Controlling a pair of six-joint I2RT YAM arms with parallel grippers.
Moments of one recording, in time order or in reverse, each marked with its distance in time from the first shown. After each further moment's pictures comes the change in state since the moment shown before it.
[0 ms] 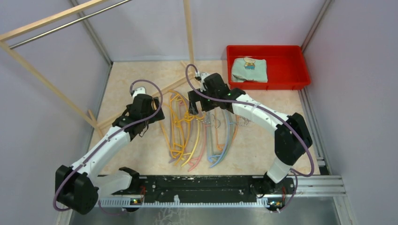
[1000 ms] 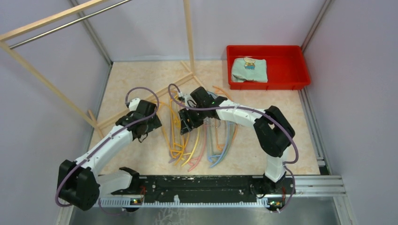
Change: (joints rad) left arm 0.000 0.031 -0.029 -0.220 -0.087 -0.277; right arm 0.098 0.168 -0.008 0.019 -0.369 -0.040
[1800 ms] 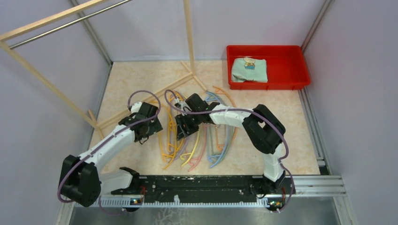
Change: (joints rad) left arm 0.000 0.043 -0.041 -0.004 0.028 -0.015; right arm 0.046 0.116 -0.031 0.127 -0.042 0.111
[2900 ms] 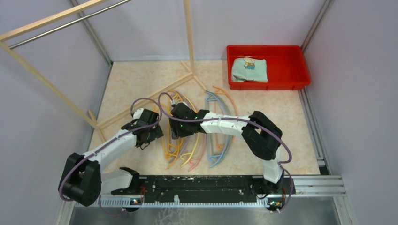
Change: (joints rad) left arm 0.000 0.005 -0.138 0.119 0.045 0.009; right arm 0.184 -0.028 0.072 -0.088 0.561 0.273
